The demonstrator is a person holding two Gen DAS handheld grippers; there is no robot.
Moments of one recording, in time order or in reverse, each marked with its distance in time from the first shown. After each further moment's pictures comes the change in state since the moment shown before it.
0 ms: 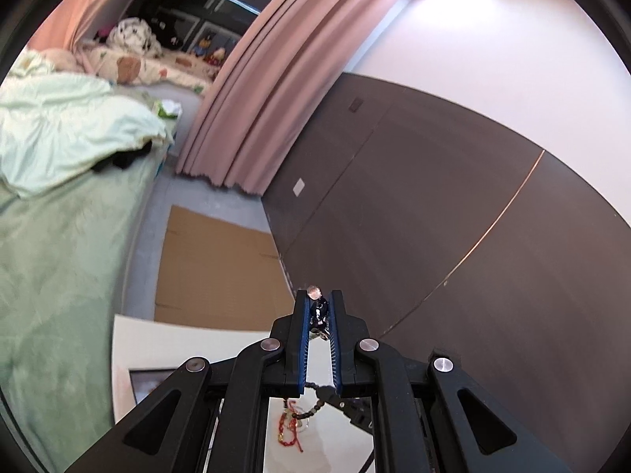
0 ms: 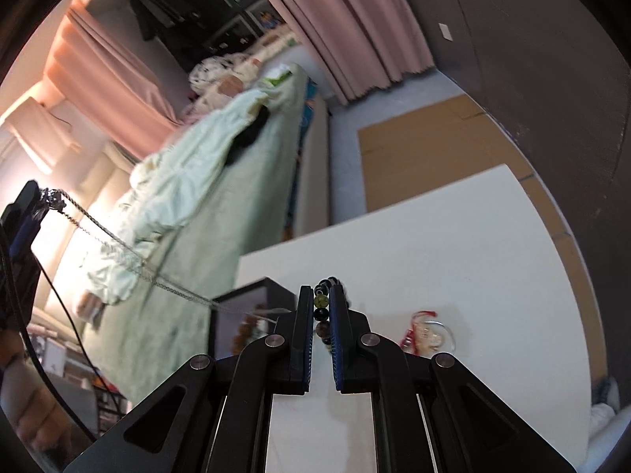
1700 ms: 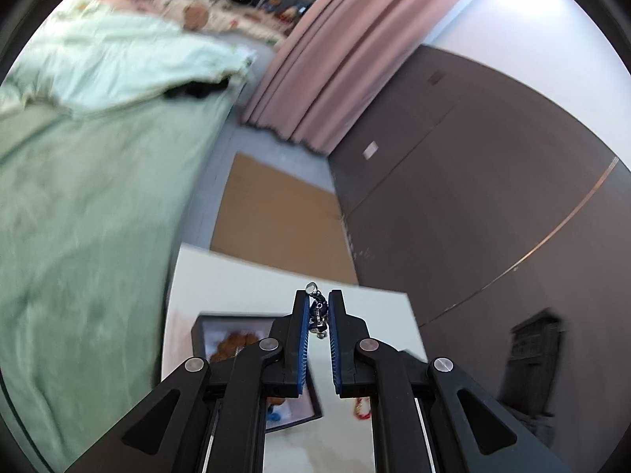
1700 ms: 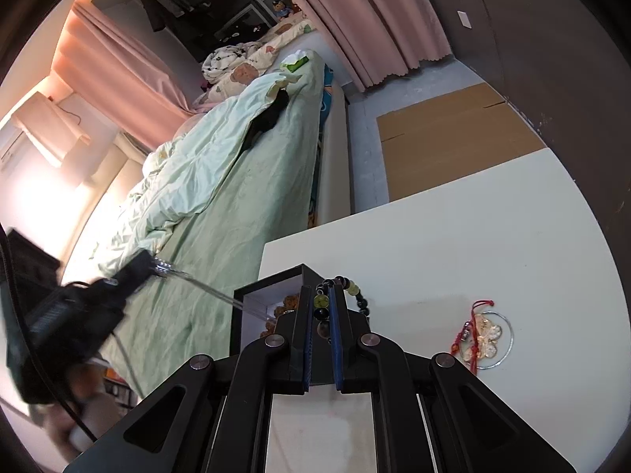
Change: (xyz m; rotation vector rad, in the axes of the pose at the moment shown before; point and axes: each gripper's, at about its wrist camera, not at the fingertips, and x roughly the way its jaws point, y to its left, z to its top) left arm 0.048 0.114 -0.069 -0.185 0.157 0.197; right arm 0.045 0.032 -0.010 -0.007 0.050 0.039
